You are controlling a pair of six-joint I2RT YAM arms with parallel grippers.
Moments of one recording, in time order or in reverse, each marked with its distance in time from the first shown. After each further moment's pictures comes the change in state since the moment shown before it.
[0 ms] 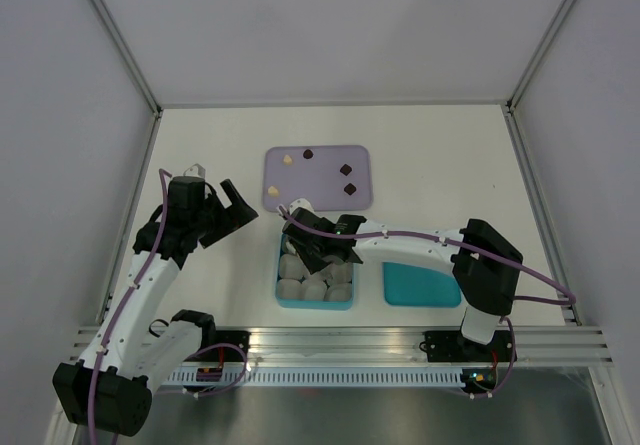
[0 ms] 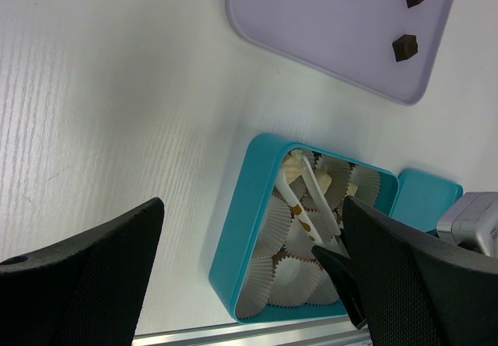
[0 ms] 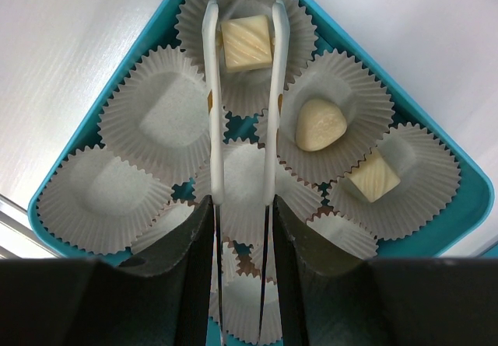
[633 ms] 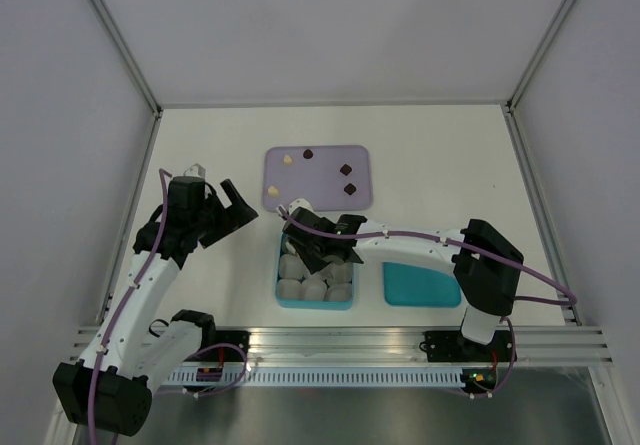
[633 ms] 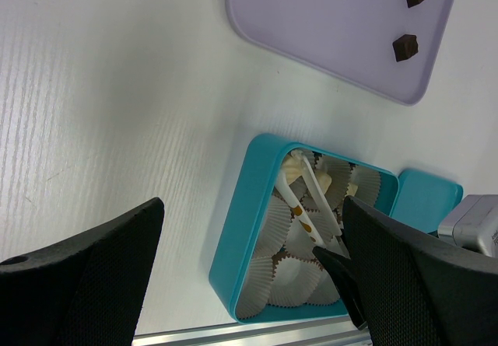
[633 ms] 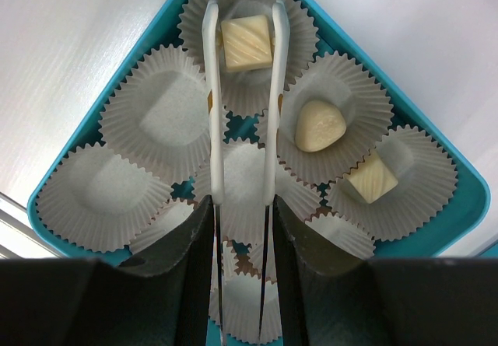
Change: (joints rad) left arm 0.000 0.000 0.000 0.000 0.000 0.000; right arm 0.000 -0.002 0.000 0.001 -0.003 -0.017
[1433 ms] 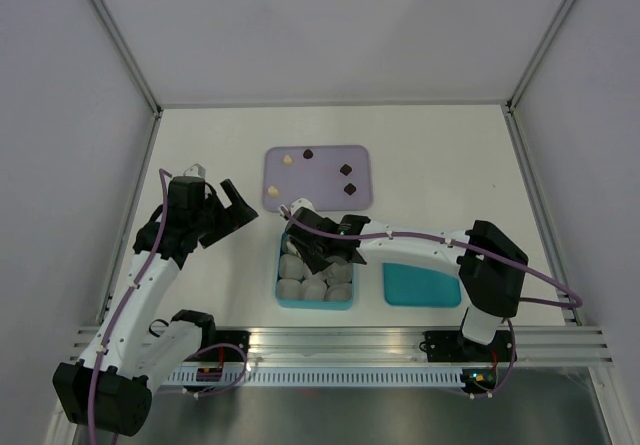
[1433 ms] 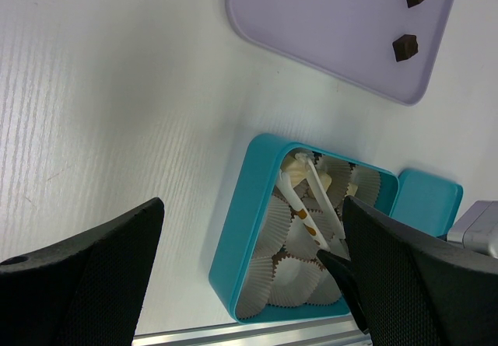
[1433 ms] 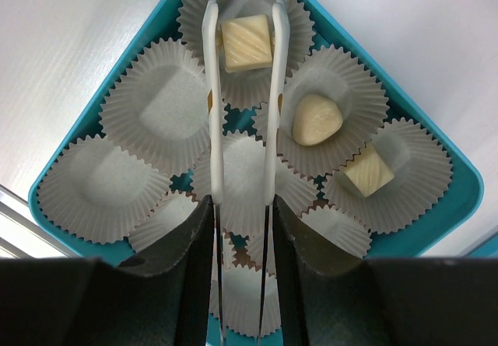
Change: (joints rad) left arm 0.000 0.000 0.000 0.000 0.000 0.000; right arm 0.000 -0.026 -0.018 0.000 -0.001 -0.002
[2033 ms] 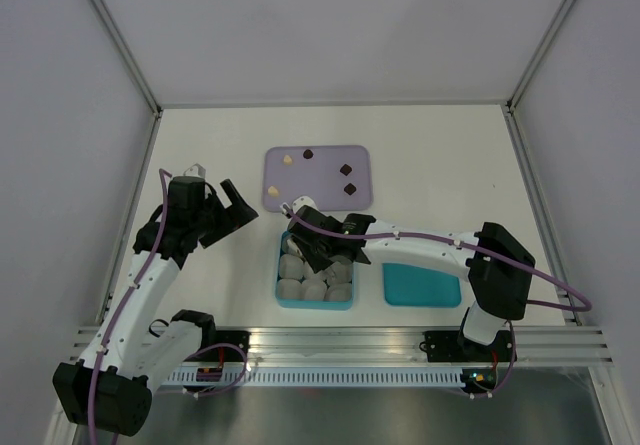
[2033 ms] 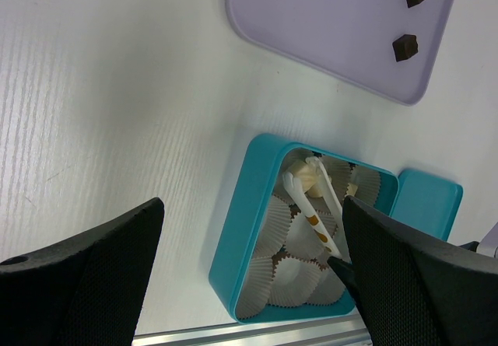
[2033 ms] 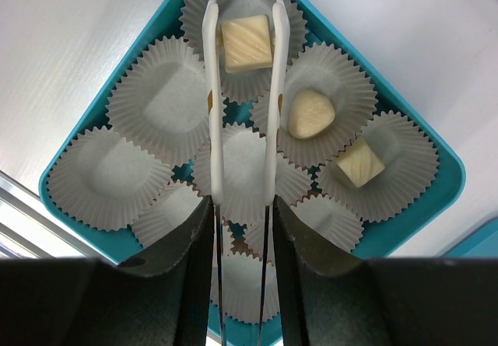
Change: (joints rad) left arm 0.000 0.000 0.000 0.000 0.000 0.000; right arm 0.000 -0.036 -0.001 -0.019 0.004 -0.003
